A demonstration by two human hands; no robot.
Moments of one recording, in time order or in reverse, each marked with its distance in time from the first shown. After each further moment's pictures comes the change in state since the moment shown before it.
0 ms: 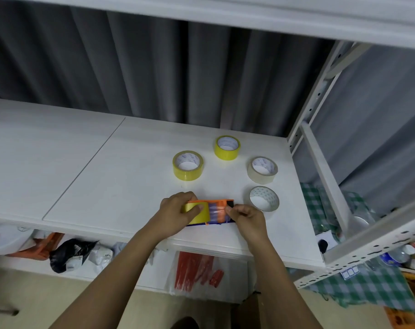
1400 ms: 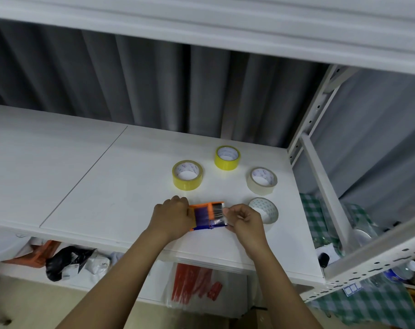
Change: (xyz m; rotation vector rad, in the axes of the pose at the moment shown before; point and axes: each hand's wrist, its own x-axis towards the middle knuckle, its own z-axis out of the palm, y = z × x) left_hand 0.021 0.005 0.001 0.462 0.046 -0.124; right_hand 0.006 -0.018 0.001 0.104 -0.104 -0.071
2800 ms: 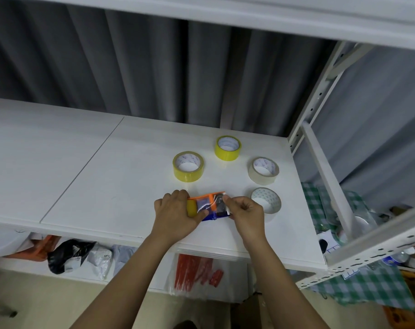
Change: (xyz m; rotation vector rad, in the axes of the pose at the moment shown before) left_hand -0.006 -0.009 0.025 -0.079 0.207 -0.020; right_hand -0.003 0.000 0.016 -0.054 0.178 0.002
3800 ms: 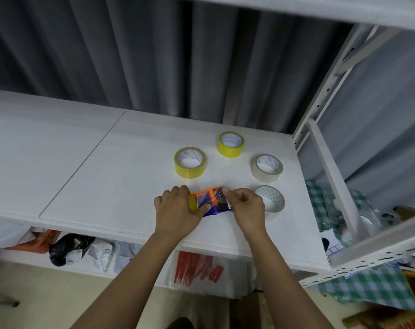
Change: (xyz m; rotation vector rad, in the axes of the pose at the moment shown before) left_hand -0.001 0.006 0.003 0.099 0.075 -0.060; right_hand 0.017 0.002 0.006 -0.137 -0.006 -0.077
